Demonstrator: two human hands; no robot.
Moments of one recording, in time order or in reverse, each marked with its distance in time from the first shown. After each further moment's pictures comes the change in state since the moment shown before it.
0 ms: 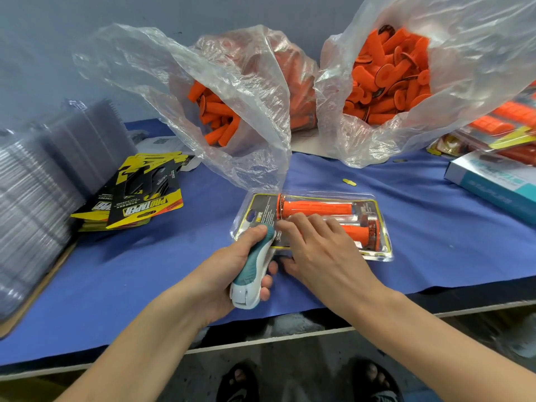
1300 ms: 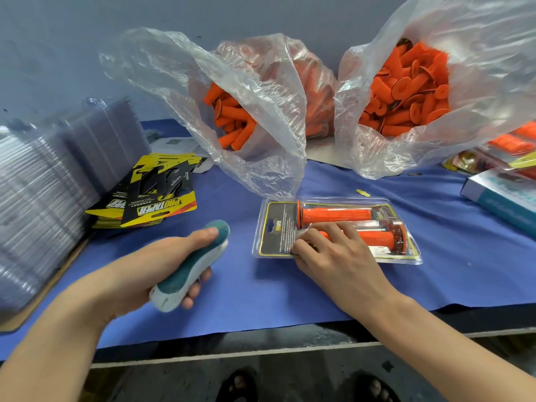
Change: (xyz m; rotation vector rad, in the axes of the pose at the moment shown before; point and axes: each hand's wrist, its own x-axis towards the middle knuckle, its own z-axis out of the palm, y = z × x) left_hand -0.039 0.033 -0.093 0.441 0.189 0.002; right_hand 0.003 0.011 0.015 -0.052 0.083 -0.124
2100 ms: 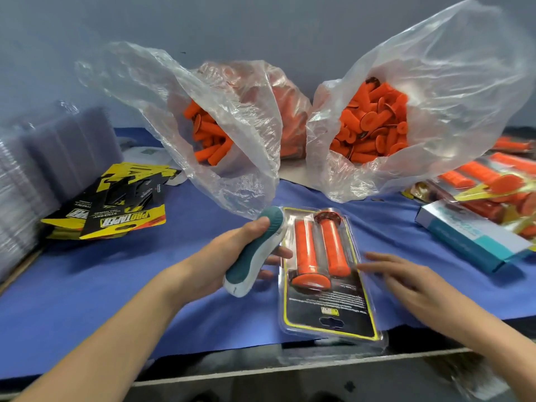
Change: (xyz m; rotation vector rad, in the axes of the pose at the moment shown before) left_hand 0.065 0.040 0.097 -0.294 -0.347 0.302; right_hand -0.083 0.129 -0.063 0.756 -0.520 0.550
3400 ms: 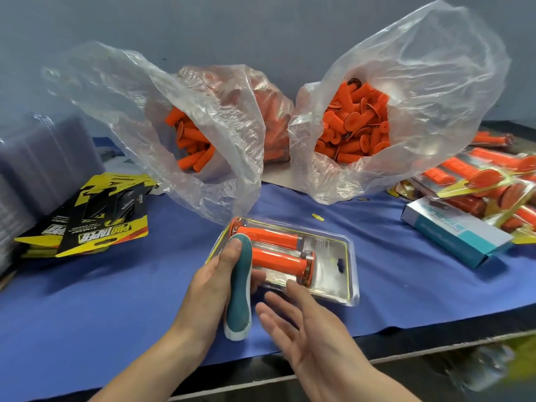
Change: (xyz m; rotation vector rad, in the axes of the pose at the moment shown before) left_hand -0.029 -0.029 0.037 0.021 0.418 0.171; right_hand 0.011 -0.151 0.091 1.679 0.249 0.833
